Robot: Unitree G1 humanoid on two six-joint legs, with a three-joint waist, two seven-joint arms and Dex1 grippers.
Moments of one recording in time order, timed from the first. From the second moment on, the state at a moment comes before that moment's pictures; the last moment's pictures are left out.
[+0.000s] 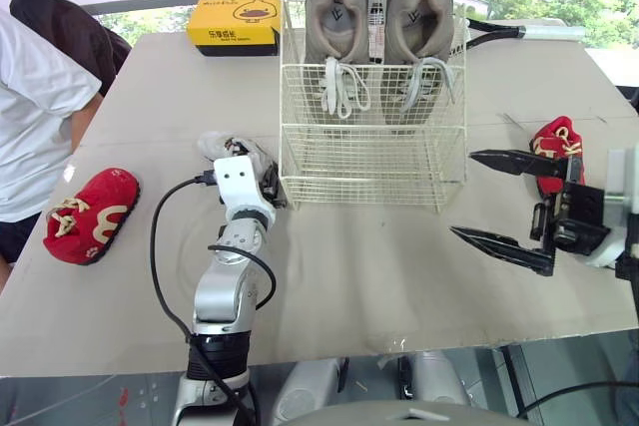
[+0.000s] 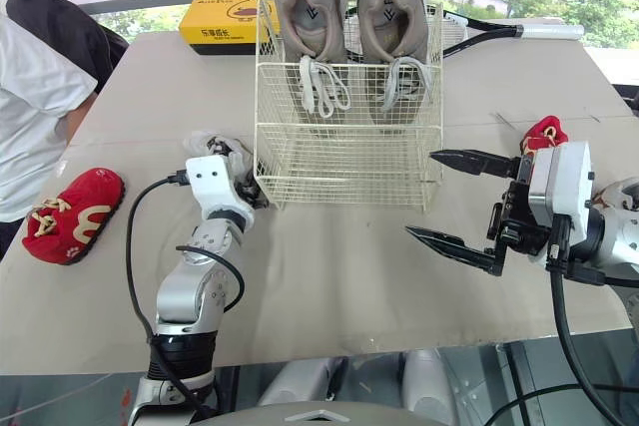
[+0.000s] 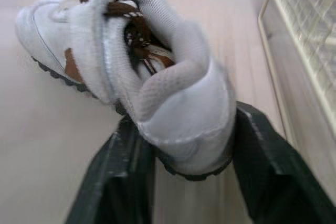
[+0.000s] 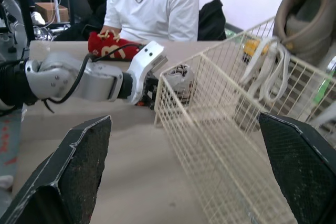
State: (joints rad) left arm -0.21 0.15 0.07 -0.24 -0.18 0.45 0.18; right arm -0.09 -0.85 -0.37 -0.74 0.91 0.49 0.86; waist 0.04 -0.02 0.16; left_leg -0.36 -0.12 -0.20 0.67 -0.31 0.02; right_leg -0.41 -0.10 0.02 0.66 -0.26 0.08
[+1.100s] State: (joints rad) left arm -0.80 0.94 -0.19 -0.06 -0.77 -0.02 -1.61; right arm -1.25 -0.99 0.17 -0.23 1.10 1.23 1.09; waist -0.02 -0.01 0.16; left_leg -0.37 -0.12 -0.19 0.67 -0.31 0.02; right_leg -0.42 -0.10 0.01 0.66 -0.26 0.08
